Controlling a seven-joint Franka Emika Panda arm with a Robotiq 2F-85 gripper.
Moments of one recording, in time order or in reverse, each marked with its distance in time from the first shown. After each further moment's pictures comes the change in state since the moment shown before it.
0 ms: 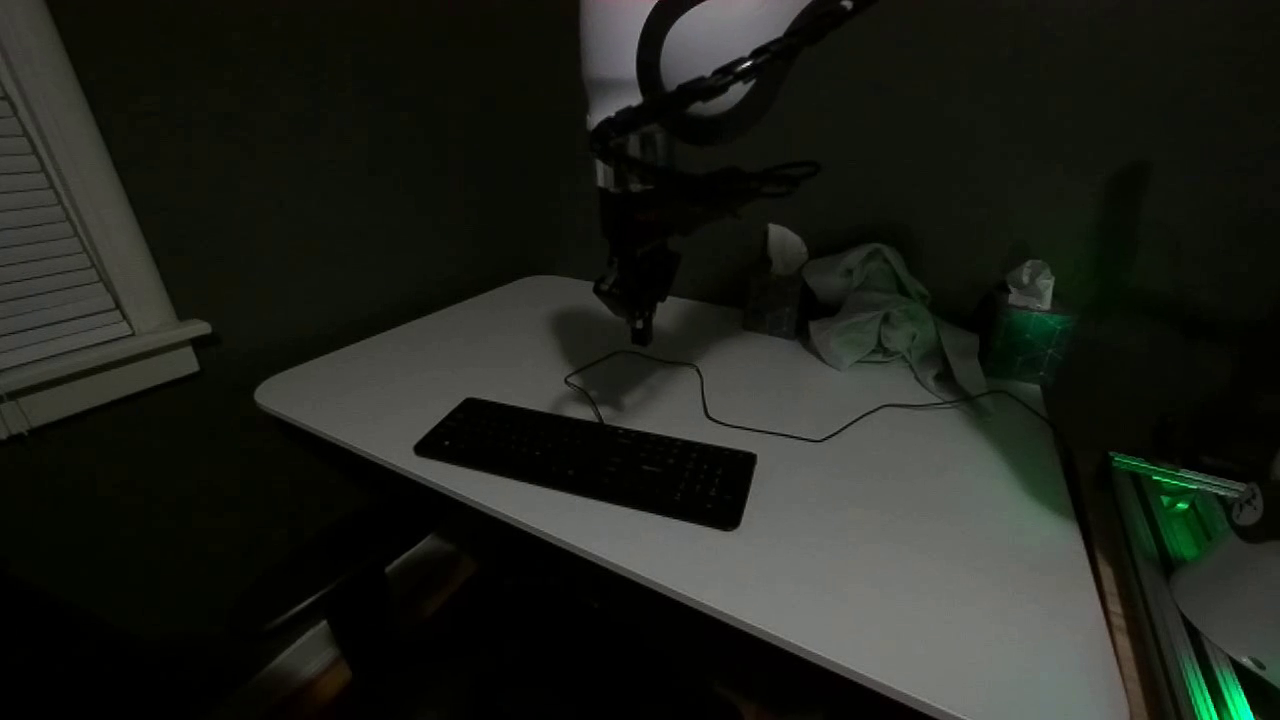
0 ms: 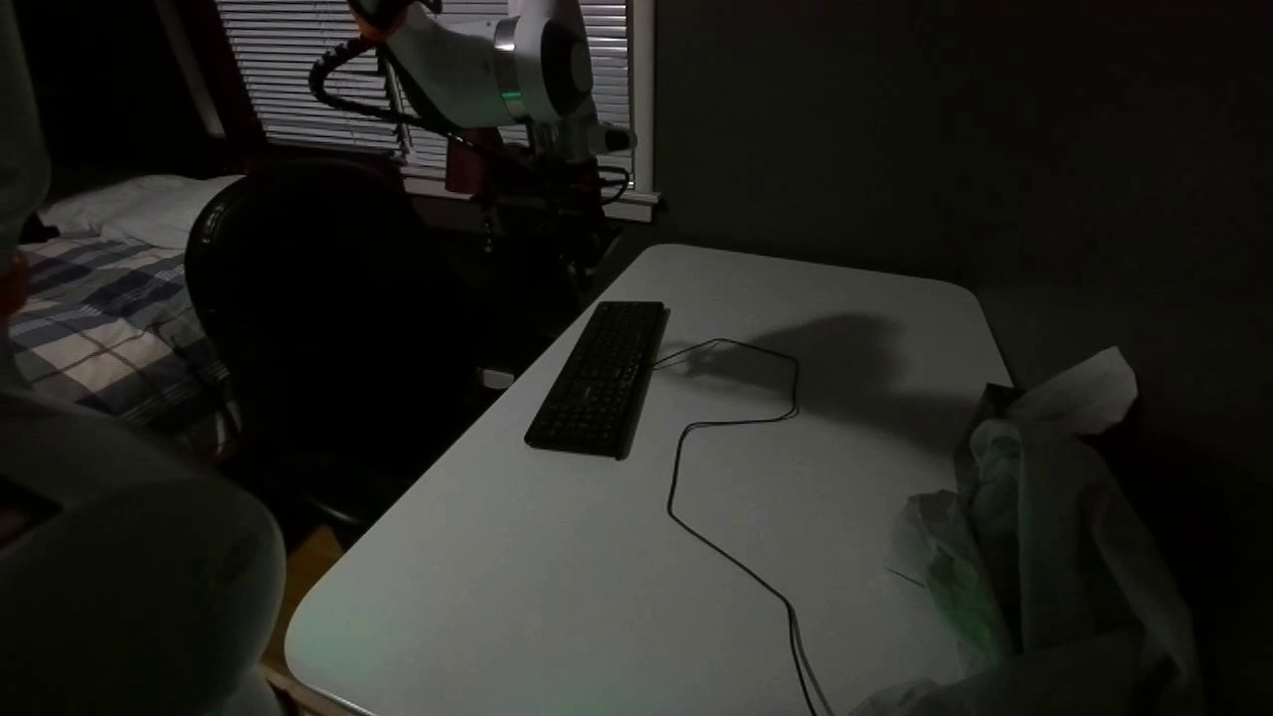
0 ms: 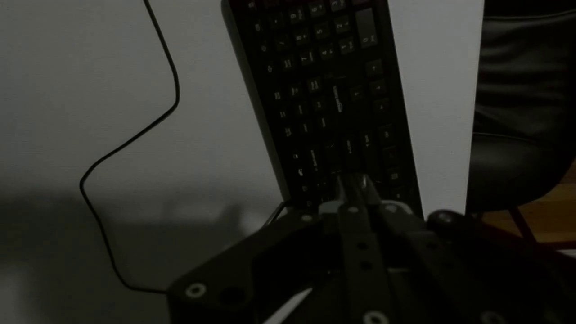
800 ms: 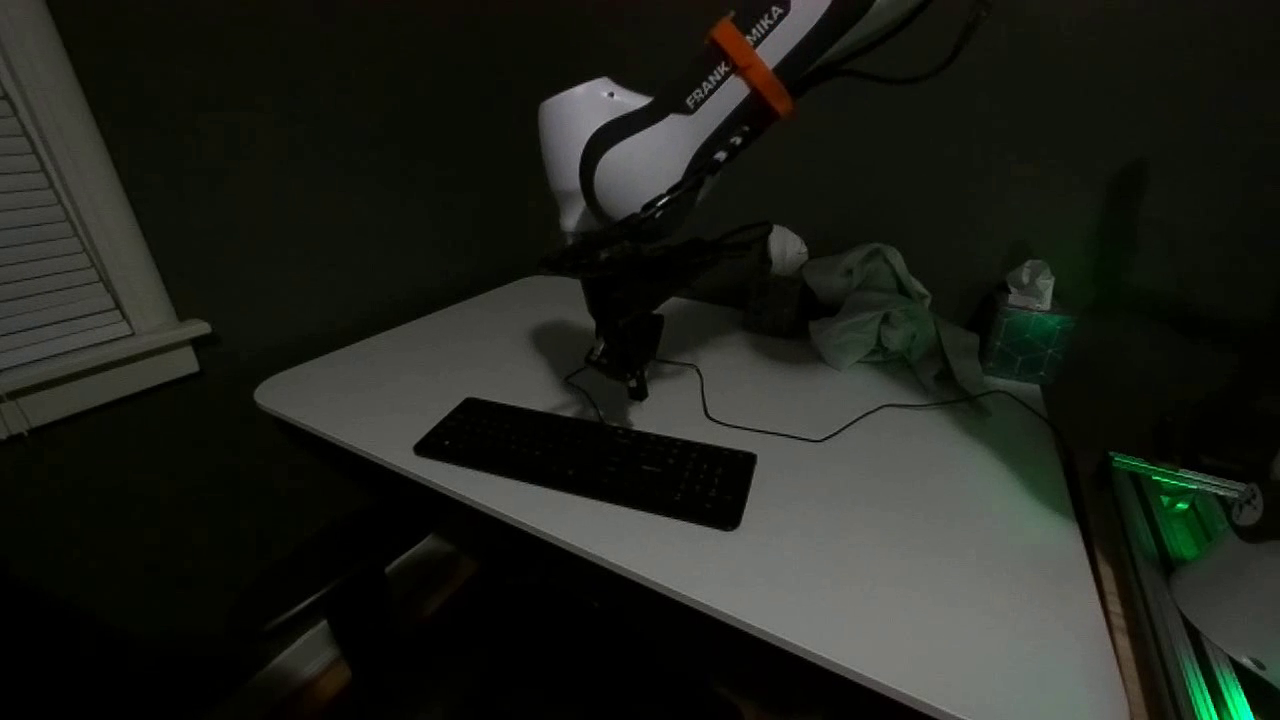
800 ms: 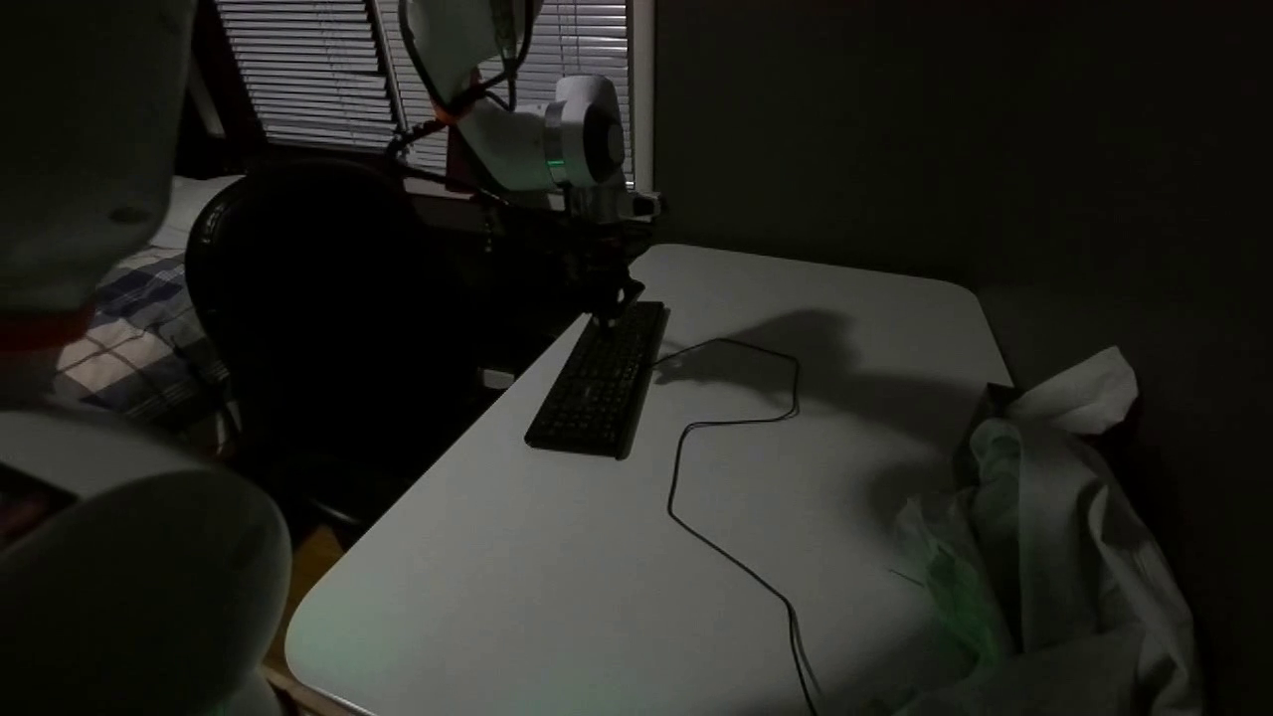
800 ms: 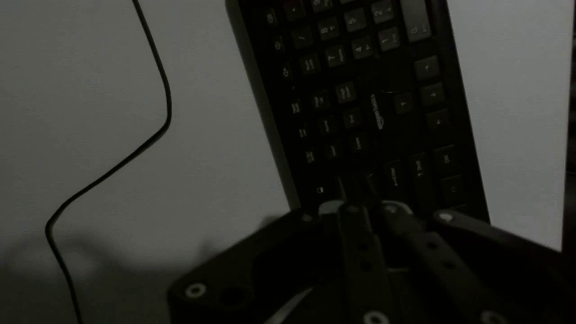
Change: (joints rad) arm 0.031 0.282 -0.066 0.210 -0.001 -0.079 -0.008
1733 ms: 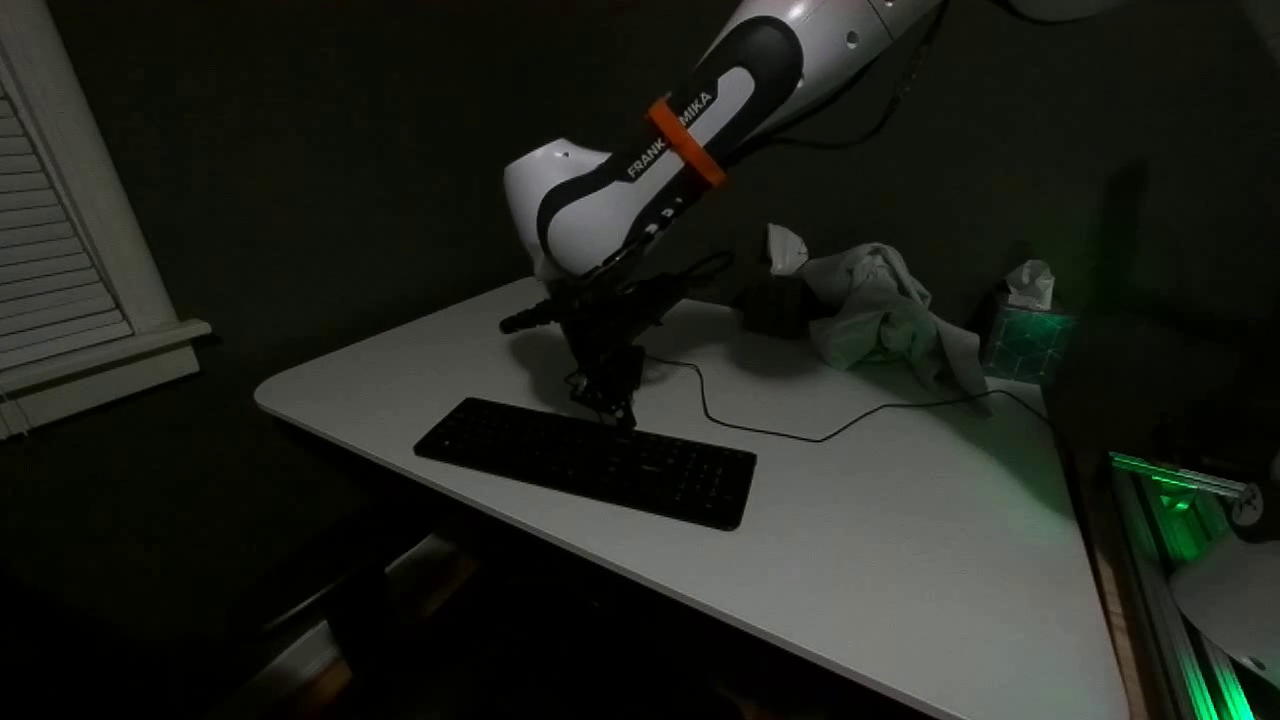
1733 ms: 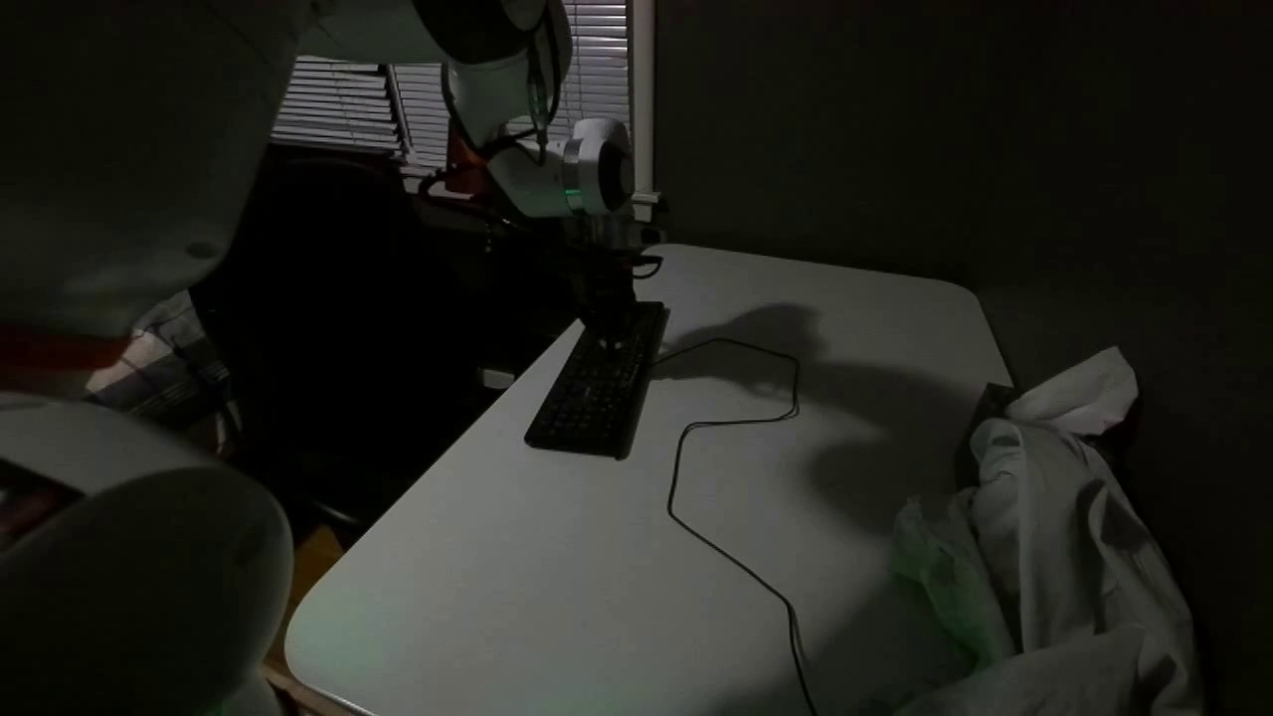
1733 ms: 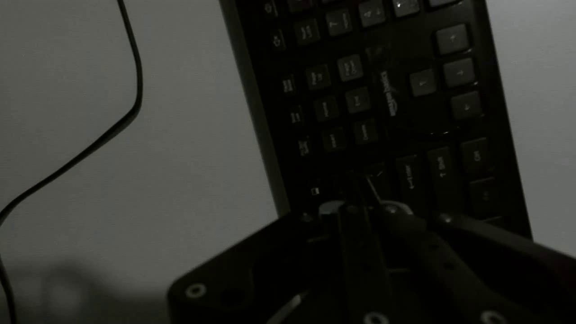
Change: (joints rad) arm 0.010 0.209 -0.009 0.226 0.006 -0.116 -0.035
